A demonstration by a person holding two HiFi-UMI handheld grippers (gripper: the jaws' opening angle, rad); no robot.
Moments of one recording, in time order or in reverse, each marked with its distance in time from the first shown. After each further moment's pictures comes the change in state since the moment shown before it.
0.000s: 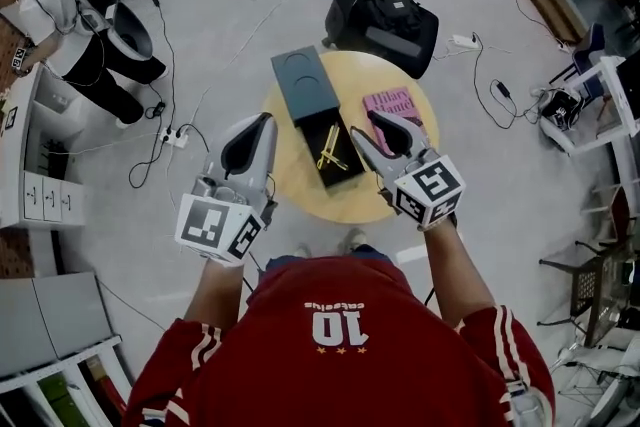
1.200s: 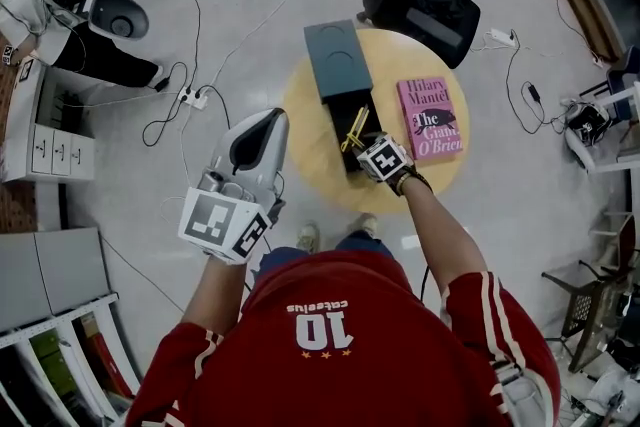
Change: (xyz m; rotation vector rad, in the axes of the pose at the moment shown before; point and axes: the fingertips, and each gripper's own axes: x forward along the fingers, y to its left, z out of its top) left arm -0.021 0.029 -0.040 -0.038 0.093 0.088; right arm 0.093 -0.019 -0.356 -0.055 0.871 0.143
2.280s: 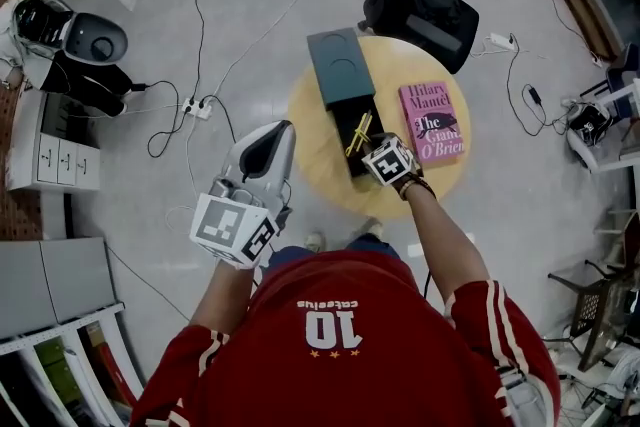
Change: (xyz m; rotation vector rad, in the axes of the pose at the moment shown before) left arm -0.013 -0.002 -0.010 -0.009 0.015 -0.025; right arm -0.030 -0.009 0.021 -0.004 -0.030 -0.165
